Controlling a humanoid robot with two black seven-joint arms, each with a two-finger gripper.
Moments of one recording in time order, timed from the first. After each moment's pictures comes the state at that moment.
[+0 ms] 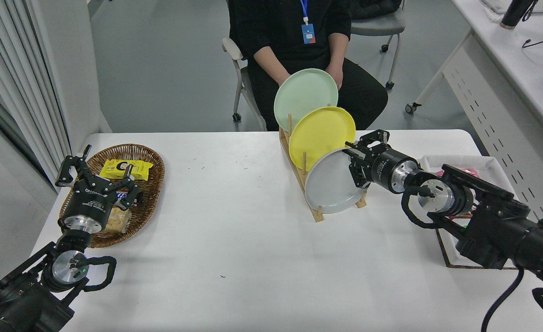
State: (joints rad) left arm -0.41 0.35 -1.02 -0.69 0.04 -0.47 -0.51; right arm 0.91 -0.30 0.35 0.80 0.20 0.00 0.02
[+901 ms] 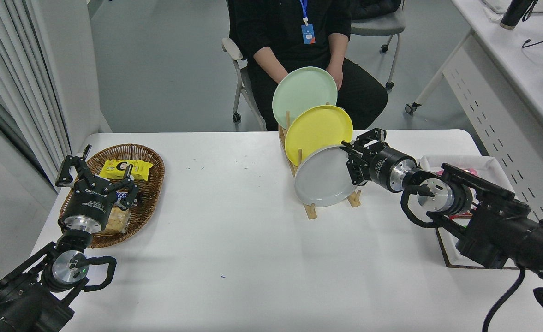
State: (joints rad) left arm -0.41 0.35 -1.02 -0.69 0.04 -0.47 -0.51; right arm 0.91 -0.32 0.36 0.84 0.20 -0.01 0.02
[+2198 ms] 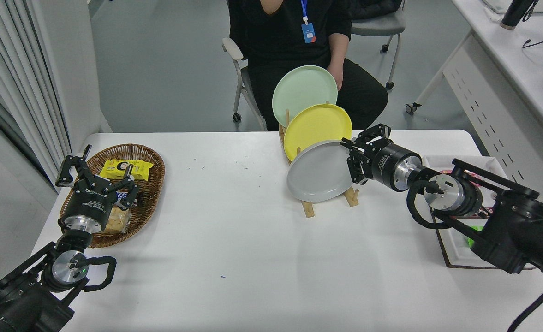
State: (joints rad) left arm -0.41 0.35 -1.02 -0.69 0.04 -0.47 -0.51; right arm 0.90 -0.44 0.39 1.13 0.30 -0.17 0.03
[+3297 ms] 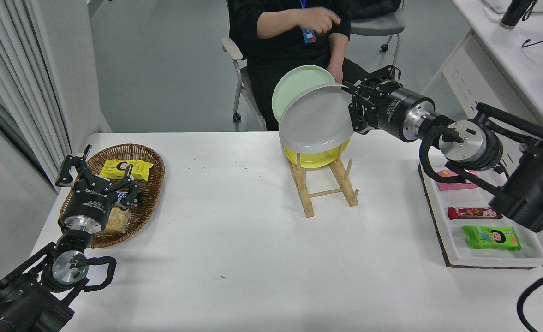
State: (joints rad) left arm -0.41 0.35 -1.02 -0.69 0.04 -0.47 -0.51; right arm 1.14 -0.53 0.38 1.23 0.46 -0.24 0.03
